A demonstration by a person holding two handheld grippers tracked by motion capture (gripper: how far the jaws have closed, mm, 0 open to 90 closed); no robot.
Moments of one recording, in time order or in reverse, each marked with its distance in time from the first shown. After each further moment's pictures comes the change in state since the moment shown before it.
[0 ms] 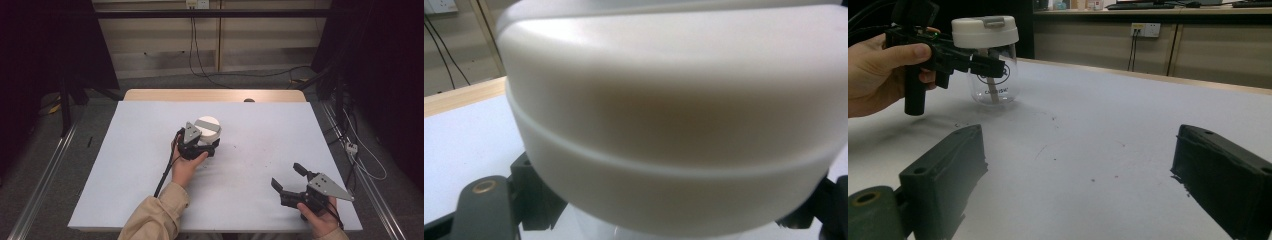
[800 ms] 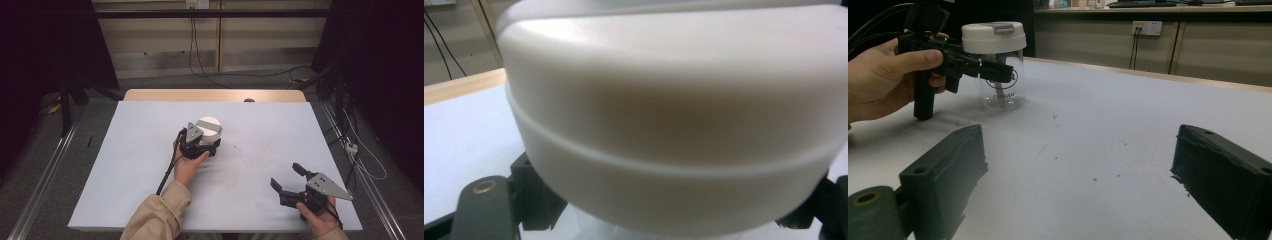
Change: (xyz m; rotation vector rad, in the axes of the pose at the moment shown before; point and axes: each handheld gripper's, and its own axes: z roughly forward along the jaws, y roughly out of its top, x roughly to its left) left arm 0.001 -0.006 0.011 0.015 0.006 -0.003; right arm 0.001 -0.001 0.002 0.006 0.004 0.003
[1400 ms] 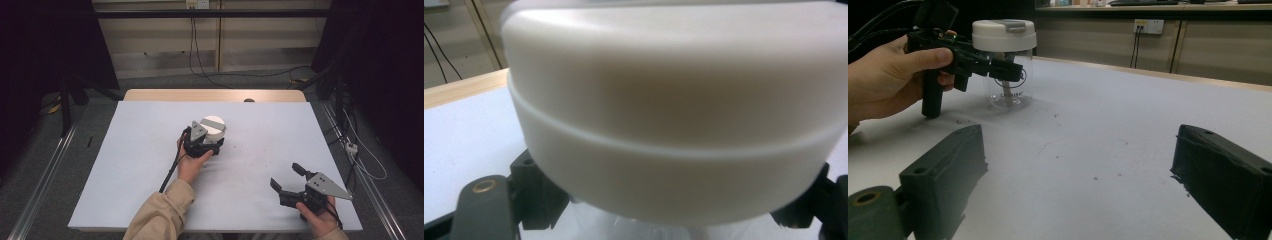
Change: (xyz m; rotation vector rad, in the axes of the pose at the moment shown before) left arm -0.006 0.003 0.010 -0.002 -0.009 0.019; right arm 0.000 0.000 0.001 0.007 0.004 -0.006
